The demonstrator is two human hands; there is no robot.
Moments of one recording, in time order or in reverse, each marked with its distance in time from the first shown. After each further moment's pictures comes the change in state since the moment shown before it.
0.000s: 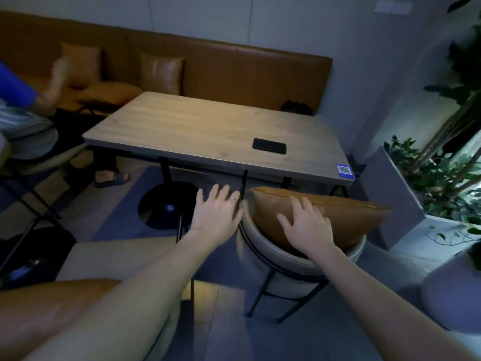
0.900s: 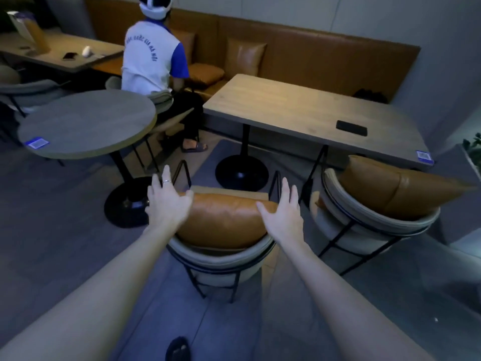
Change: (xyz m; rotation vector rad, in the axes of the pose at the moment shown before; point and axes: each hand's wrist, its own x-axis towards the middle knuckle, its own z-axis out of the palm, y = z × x) left_hand -0.339 -0.272 -0.173 -0.446 0.095 -0.894; right_hand -0.252 -0.313 0.039 0.539 -0.089 -0.047
